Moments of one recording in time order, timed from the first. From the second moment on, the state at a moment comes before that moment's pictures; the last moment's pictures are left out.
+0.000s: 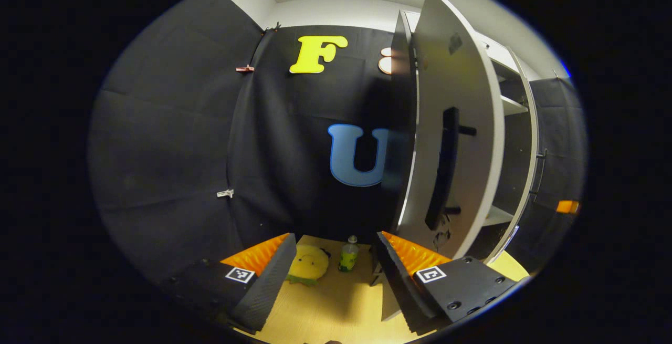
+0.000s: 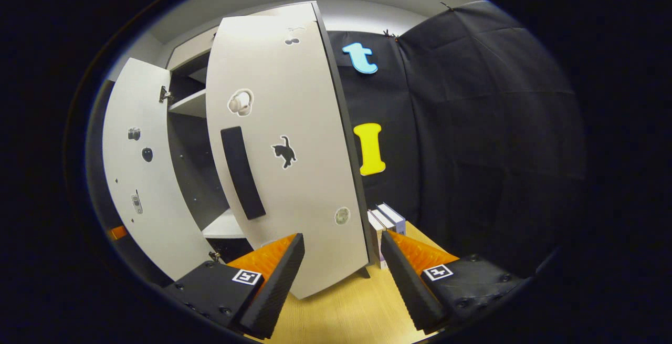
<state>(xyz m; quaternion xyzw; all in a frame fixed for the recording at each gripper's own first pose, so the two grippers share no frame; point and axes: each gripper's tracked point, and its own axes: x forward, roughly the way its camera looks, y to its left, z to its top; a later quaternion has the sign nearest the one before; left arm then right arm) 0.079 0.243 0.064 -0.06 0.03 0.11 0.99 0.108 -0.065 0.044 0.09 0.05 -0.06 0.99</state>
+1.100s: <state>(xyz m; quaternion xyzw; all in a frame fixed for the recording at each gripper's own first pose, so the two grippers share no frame) 0.144 0.190 0.139 0.00 0.01 0.04 1.00 0.090 -0.068 0.009 0.08 0.10 -0.04 0.99</state>
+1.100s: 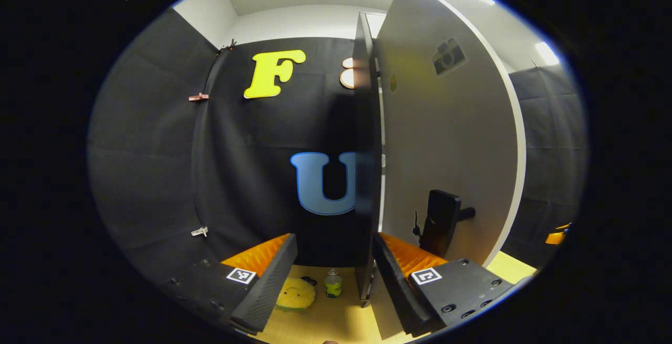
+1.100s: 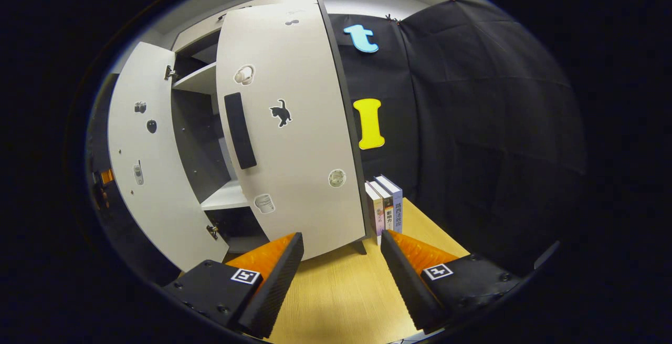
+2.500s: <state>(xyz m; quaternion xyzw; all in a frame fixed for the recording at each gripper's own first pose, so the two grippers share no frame) 0.097 -0.072 0.095 -0.04 0.00 0.09 0.99 0.114 -0.155 0.032 0.04 0.04 0.08 0.99</state>
